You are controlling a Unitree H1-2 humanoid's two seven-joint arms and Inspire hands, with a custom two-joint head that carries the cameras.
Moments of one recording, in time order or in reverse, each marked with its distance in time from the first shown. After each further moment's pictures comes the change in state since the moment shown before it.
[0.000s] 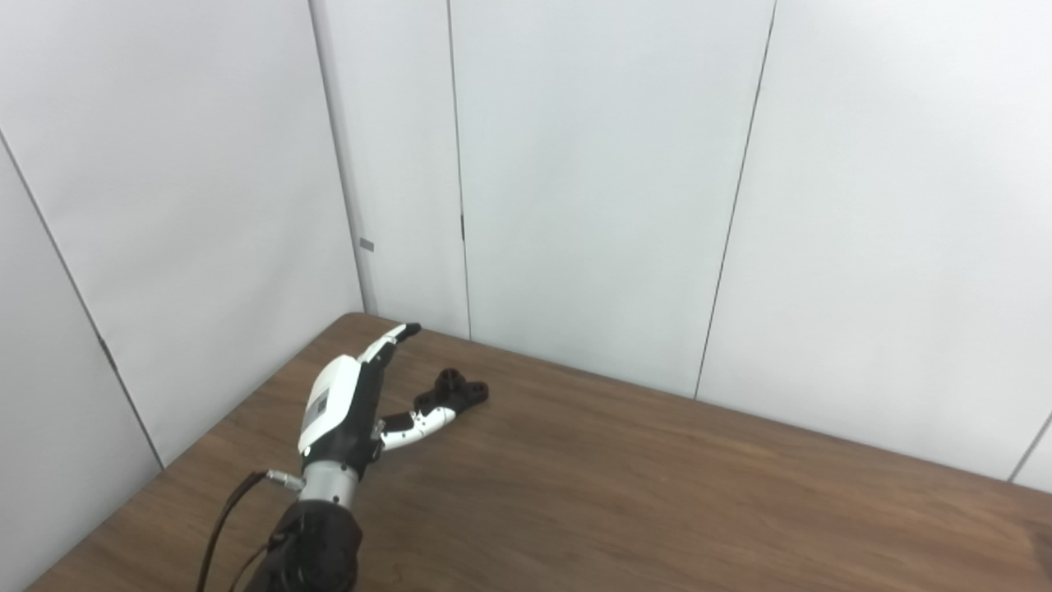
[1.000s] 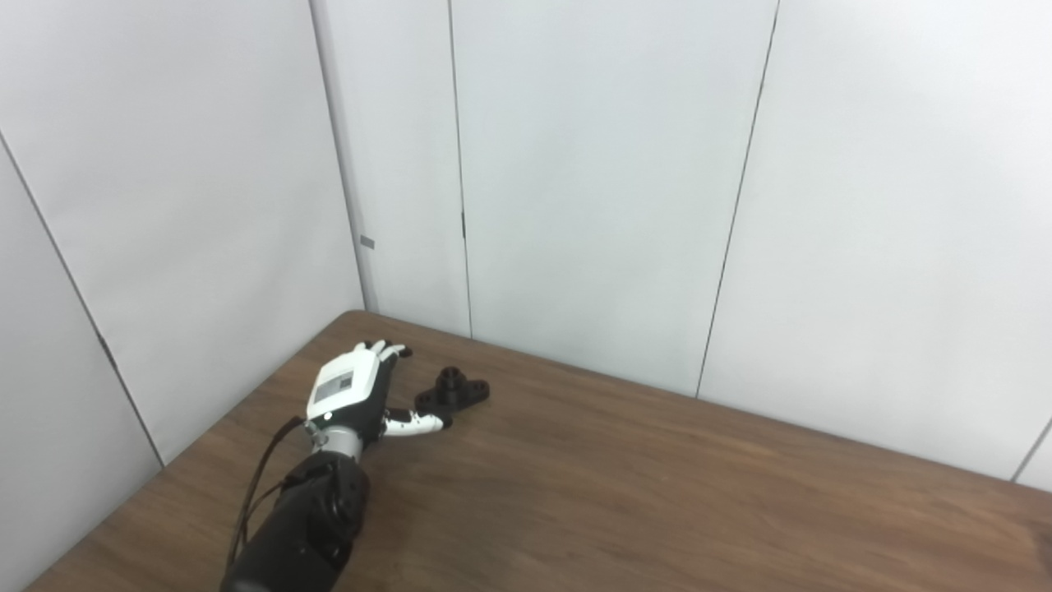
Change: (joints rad) left arm -0.162 0.168 -0.181 0.441 0.146 0.063 -0.015; right arm 0.003 0.000 0.002 0.000 -0.016 -0.003 0.002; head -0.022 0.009
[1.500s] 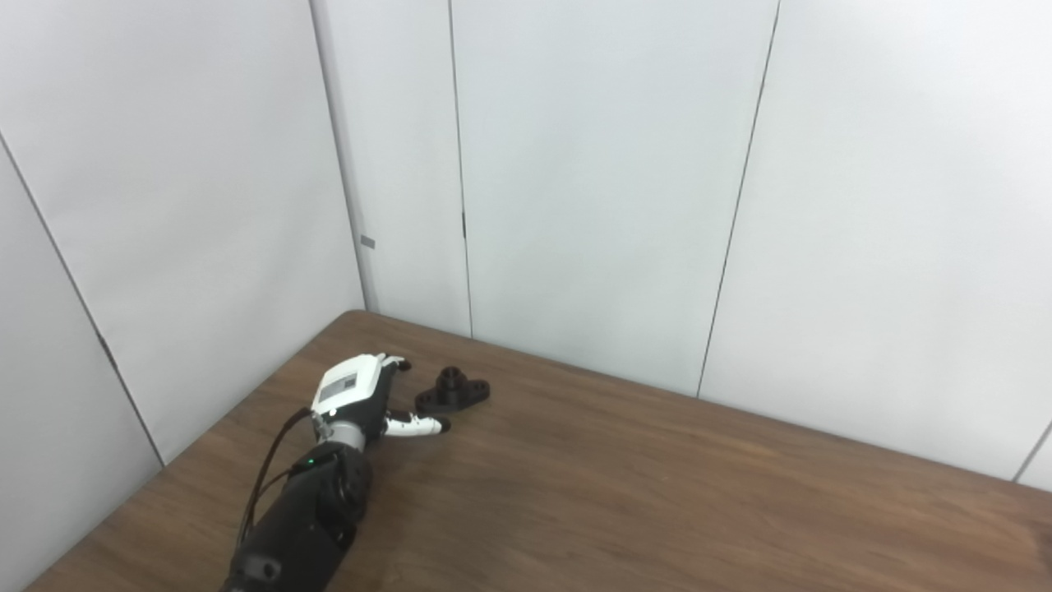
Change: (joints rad) left arm -0.071 0.021 -0.023 0.134 -0.059 0.004 -0.018; right arm 0.004 0.000 0.001 -0.005 -0.002 0.017 0.000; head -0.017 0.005
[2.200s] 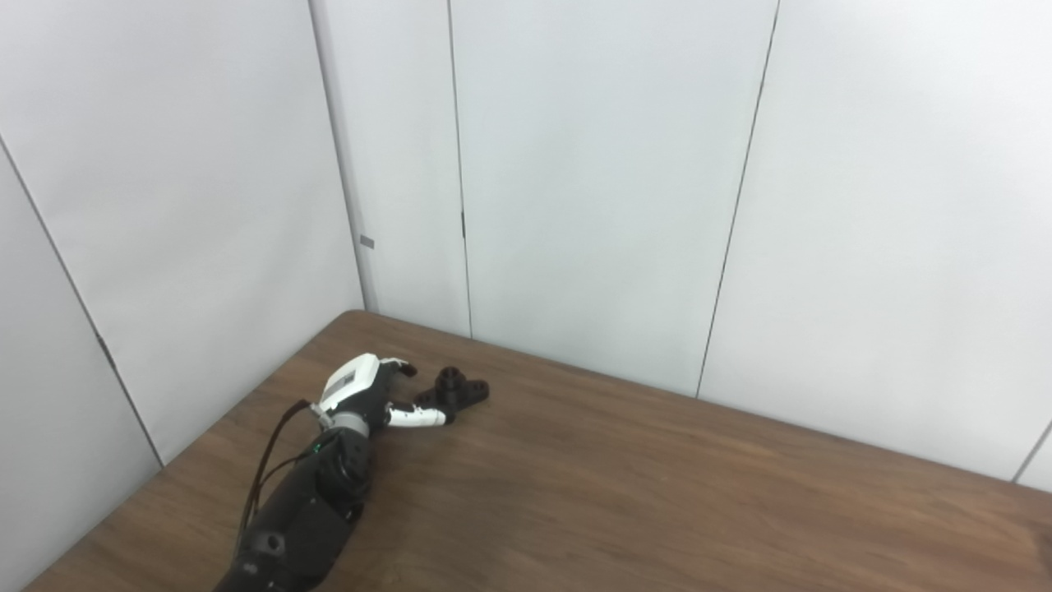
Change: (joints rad) left arm -0.067 -0.002 0.014 0.079 -0.163 0.022 -0.012; right arm 0.004 0.002 0.001 -0.003 -0.005 0.001 0.000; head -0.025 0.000
